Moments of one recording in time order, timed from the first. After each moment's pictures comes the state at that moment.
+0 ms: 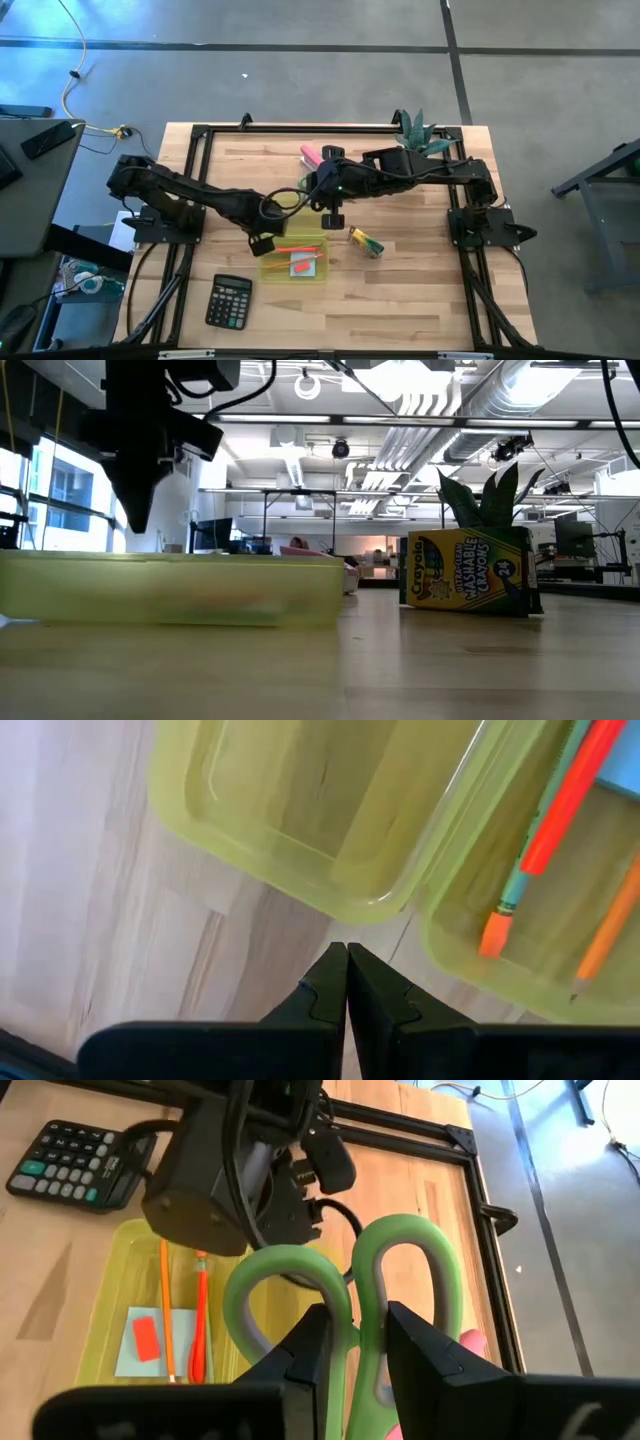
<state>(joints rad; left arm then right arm) -0.06 1.55 1.05 -1.09 -0.17 -0.57 0.12 1.93 2.28 -1.14 0.28 -0.11</state>
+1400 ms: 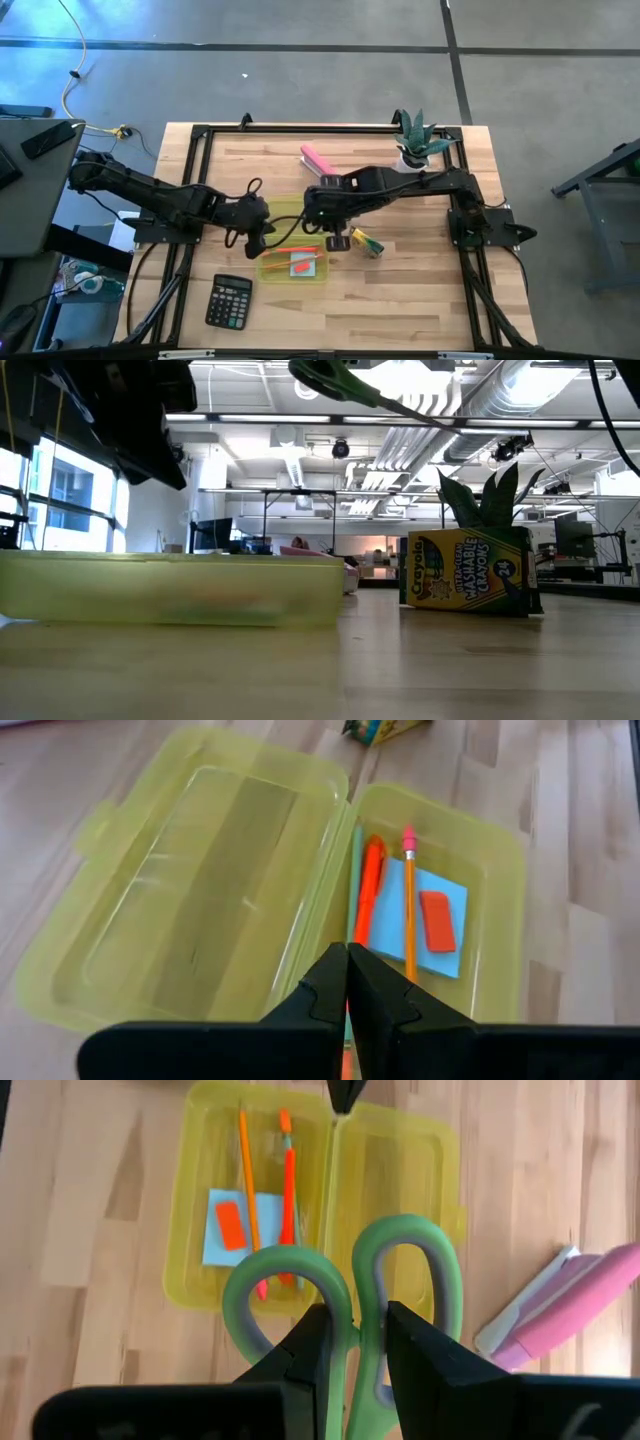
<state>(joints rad) -0.11 1.09 0.64 -0.40 -0.17 -0.53 0.16 2.05 2.27 -1.35 0.11 0.00</state>
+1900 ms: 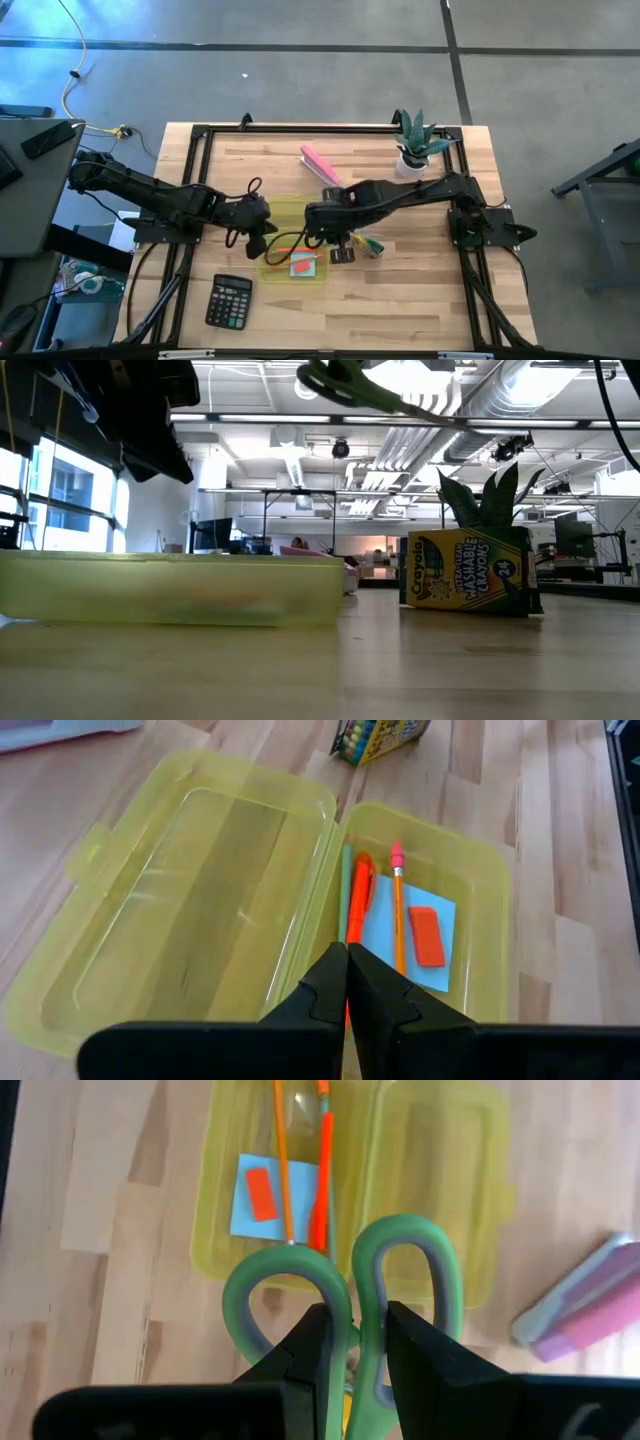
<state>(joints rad) -0.11 1.09 0.64 -0.35 -0.17 -0.51 0.21 2.04 2.20 -1.34 0.10 0.03</state>
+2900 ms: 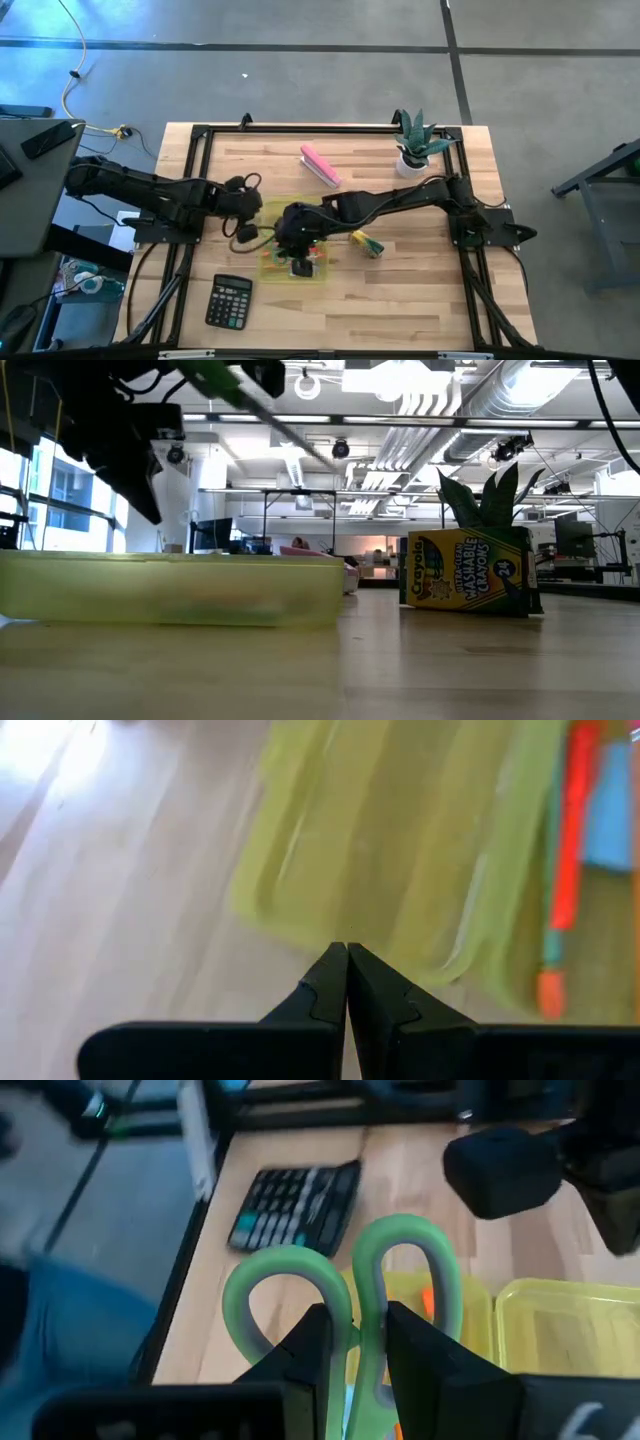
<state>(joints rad) 0.02 1.07 0.64 -0.69 -0.28 -0.33 0.18 2.11 2.03 -0.63 -0.15 0.16</state>
